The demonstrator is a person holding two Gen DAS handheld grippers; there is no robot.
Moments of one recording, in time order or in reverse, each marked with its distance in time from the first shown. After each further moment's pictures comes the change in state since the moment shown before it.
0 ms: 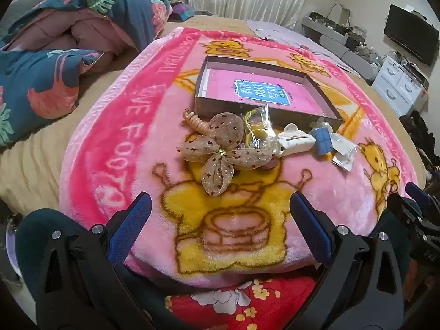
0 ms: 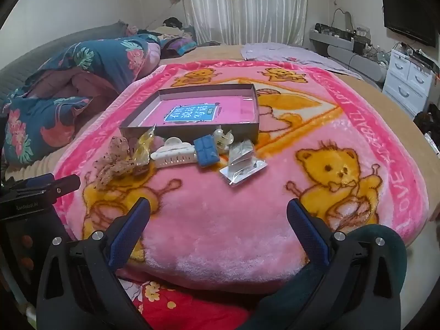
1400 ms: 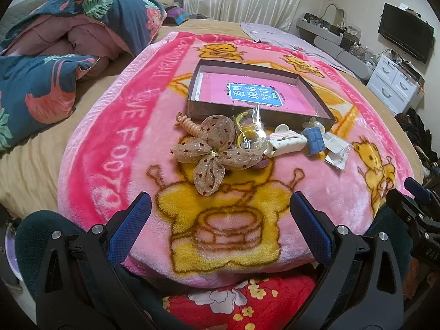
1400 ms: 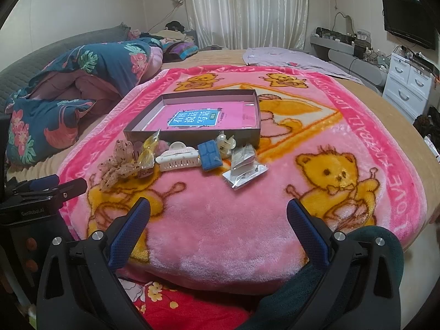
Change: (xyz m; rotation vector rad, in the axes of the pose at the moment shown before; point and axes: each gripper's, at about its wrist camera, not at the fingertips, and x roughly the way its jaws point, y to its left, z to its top) left arm -0.005 -0.006 0.000 0.009 -0.009 -0.017; right arm -0.009 0.004 0.001 -0.014 -0.018 0.002
